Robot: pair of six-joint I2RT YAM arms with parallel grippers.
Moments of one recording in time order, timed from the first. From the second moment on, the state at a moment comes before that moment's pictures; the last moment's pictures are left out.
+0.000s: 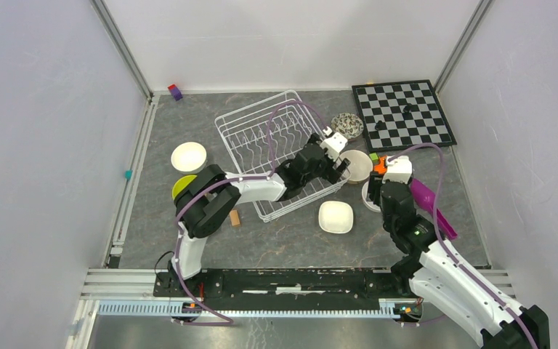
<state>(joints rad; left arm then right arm) -0.92 2.00 1.22 0.46 -0.17 0.06 0.54 0.66 0.41 -0.17 0.63 0.18</state>
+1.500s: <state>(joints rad) -0.79 0.91 0.69 -0.15 -0.41 -0.33 0.53 1.45 0.89 -0.07 0.24 0.13</state>
